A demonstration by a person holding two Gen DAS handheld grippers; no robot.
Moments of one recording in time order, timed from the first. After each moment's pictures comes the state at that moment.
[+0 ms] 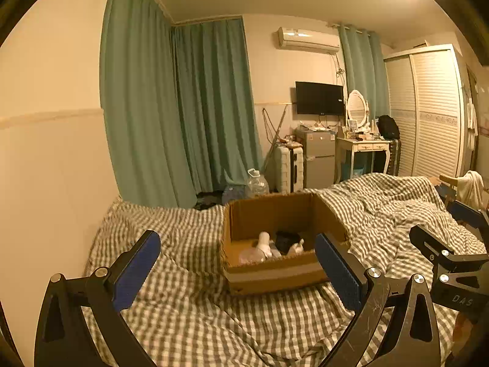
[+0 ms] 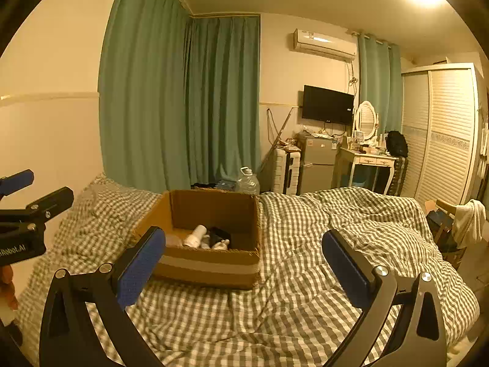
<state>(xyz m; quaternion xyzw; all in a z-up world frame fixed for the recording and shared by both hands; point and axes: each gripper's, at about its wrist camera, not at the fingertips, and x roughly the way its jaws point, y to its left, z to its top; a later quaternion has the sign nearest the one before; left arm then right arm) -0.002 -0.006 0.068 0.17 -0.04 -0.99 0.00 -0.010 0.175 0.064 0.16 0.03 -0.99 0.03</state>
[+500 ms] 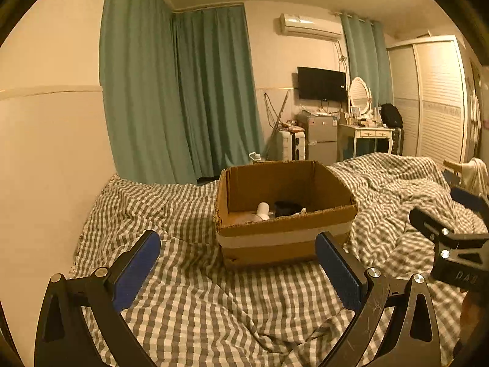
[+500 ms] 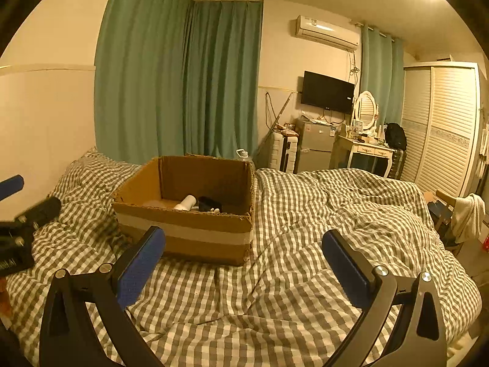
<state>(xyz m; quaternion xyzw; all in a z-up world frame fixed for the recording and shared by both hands) -0.004 0.000 0.003 0.19 -0.04 -0.98 0.01 -0.025 0.181 0.010 0.18 0.05 -0.98 0.03</state>
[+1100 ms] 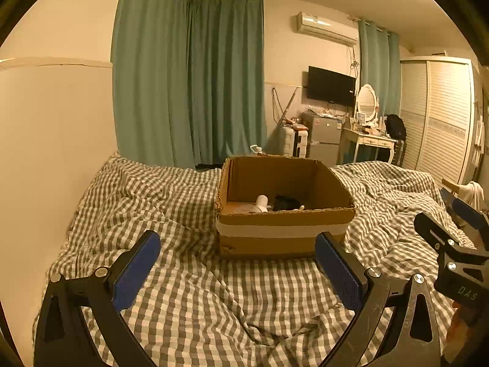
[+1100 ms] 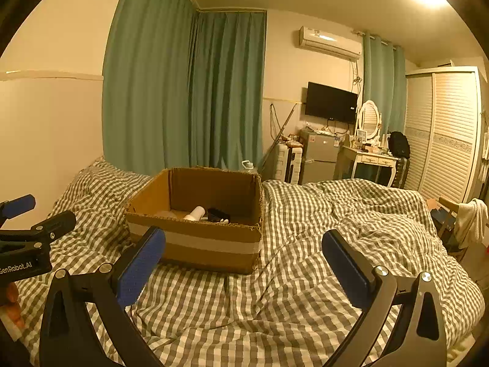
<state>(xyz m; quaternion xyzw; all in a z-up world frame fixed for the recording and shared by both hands) -0.001 -0.014 0.005 0.21 0.01 -0.98 0.02 -0.010 0.174 0.019 0.16 0.05 -0.98 0.05</state>
